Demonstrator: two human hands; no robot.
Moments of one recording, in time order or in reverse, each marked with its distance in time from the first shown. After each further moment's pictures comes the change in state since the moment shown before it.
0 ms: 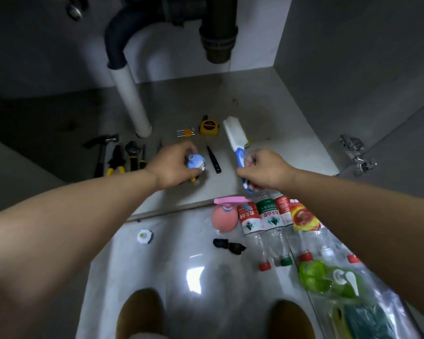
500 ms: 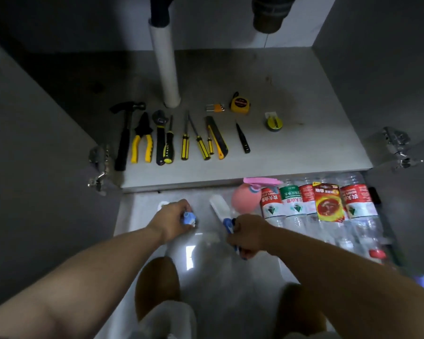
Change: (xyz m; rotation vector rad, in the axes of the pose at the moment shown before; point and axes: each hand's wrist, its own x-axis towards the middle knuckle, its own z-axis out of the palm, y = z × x) left_hand -0.133 -0.132 0.088 -0.065 -0.200 -0.303; right_hand -0.047 0.046 0.164 -0.214 -0.545 0.209
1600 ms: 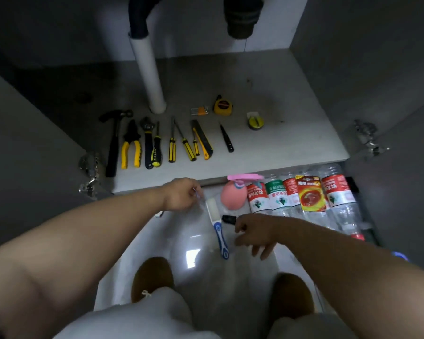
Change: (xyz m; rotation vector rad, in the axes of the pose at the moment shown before) left_hand 0.024 0.091 -0.044 0.269 -0.188 0.144; right_hand -0.045 0.028 -0.032 0.090 -0.159 0.052
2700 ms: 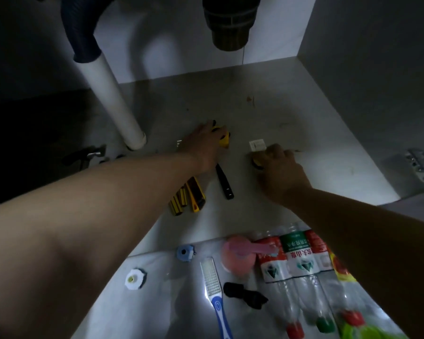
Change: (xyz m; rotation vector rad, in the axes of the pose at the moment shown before) left_hand 0.207 0.058 -0.107 0.341 0.316 0.050; right_hand 0.108 -0.033 -0.199 -0.512 0.963 -0.256
